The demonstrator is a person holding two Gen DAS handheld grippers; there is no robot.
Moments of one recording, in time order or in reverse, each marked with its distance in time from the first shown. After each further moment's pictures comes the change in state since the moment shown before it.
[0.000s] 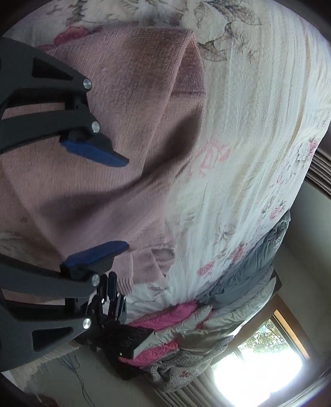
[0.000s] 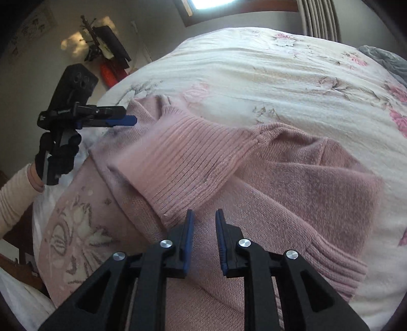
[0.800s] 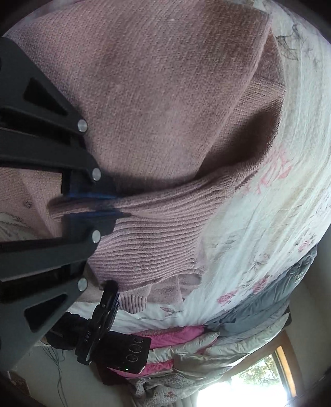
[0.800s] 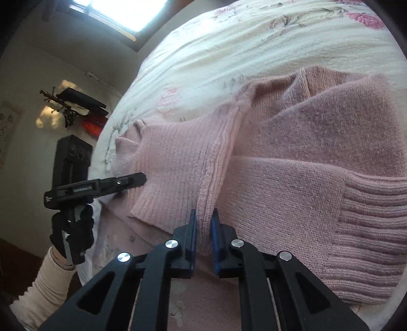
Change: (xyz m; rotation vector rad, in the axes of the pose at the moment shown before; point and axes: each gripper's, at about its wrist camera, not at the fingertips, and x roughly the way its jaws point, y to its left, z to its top) left arm 0.046 0.005 -0.028 -0.136 0.160 0.127; right arm 0.032 -0.016 -0.010 0.440 0.004 0.116
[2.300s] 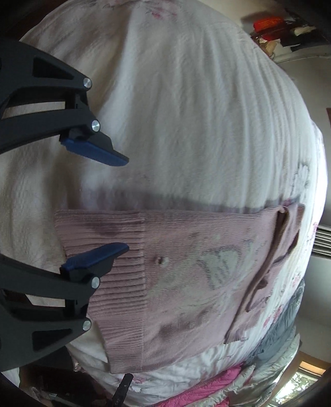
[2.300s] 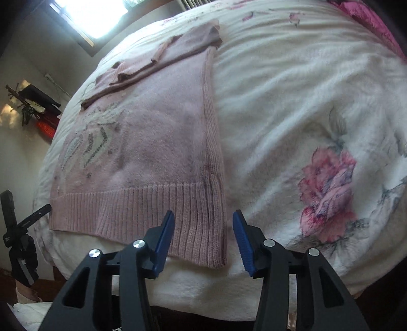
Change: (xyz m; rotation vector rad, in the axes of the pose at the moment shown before) left arm -0.175 0.019 -0.394 0.012 -0.193 0.521; right arm -0.152 0.007 -0.365 0.110 -0.104 -0.345
